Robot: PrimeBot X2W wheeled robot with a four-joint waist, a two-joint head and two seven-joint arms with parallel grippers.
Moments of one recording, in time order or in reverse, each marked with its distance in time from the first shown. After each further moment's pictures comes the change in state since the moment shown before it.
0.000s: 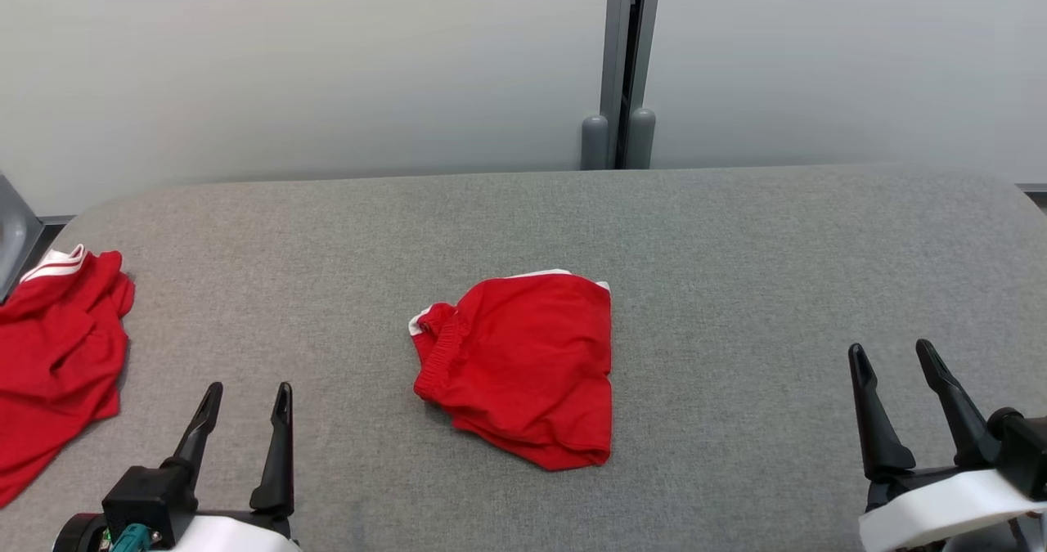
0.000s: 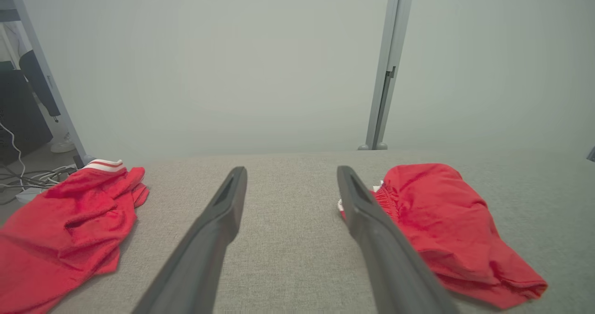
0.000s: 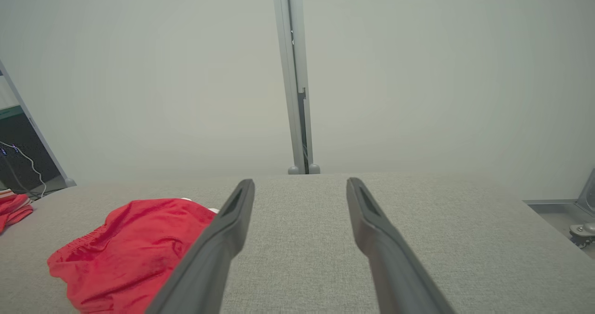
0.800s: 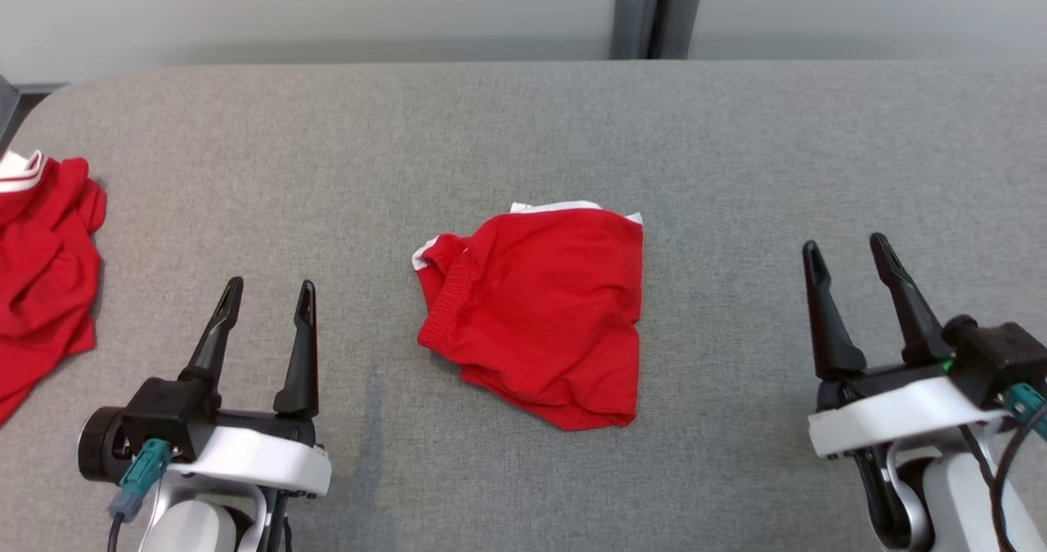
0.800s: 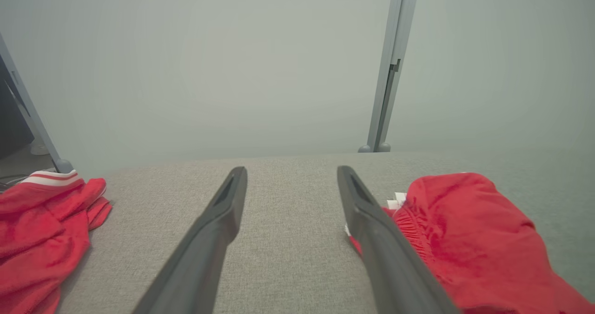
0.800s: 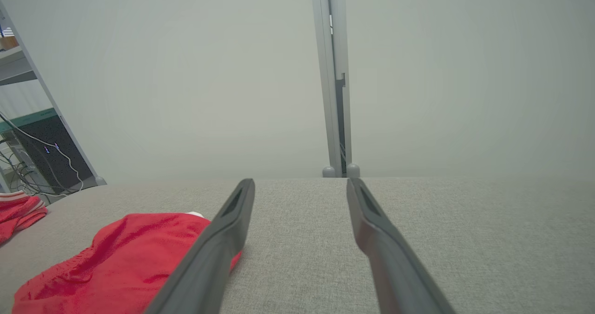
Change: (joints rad) left arm -0.218 -0.050 -0.020 0.112 0.038 -0.040 -0.092; right arm -0.265 0.000 0.100 0.207 0.015 0.000 -0.172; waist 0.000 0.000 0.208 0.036
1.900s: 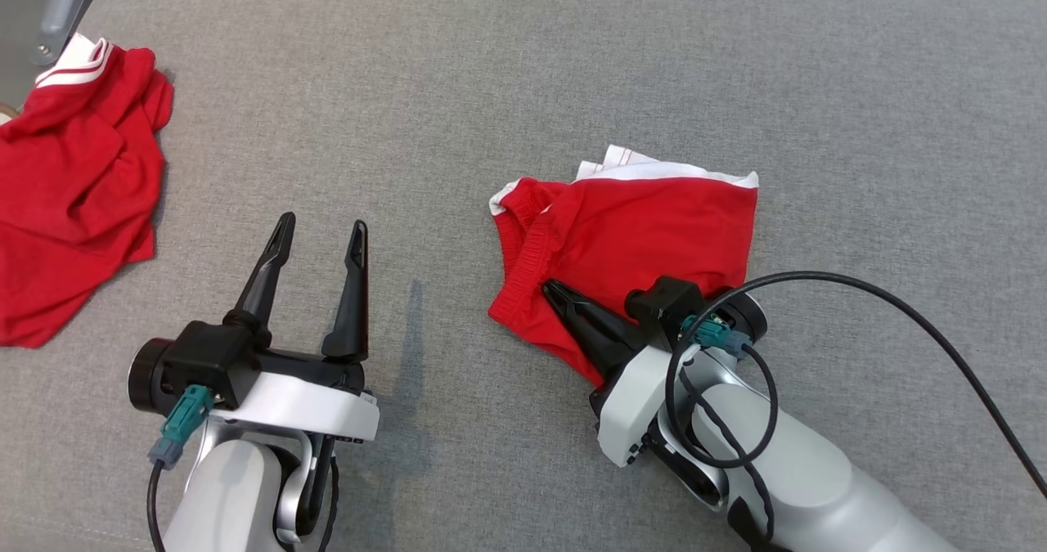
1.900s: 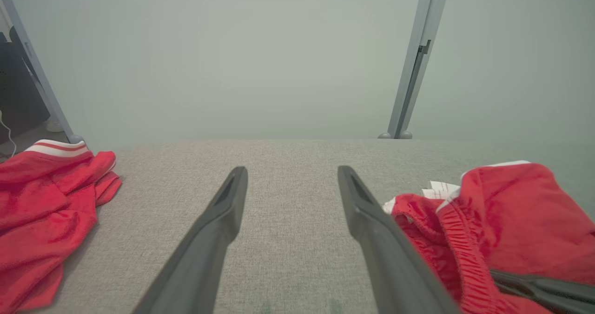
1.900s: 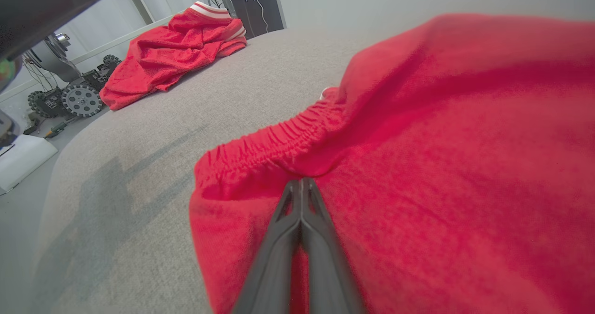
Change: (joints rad) left arm -0.128 -0.058 -0.053 0.041 -0.002 -0.028 -0.026; right arm -0.470 0.001 0.796 0.555 0.266 0.000 -0.048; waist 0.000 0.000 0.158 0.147
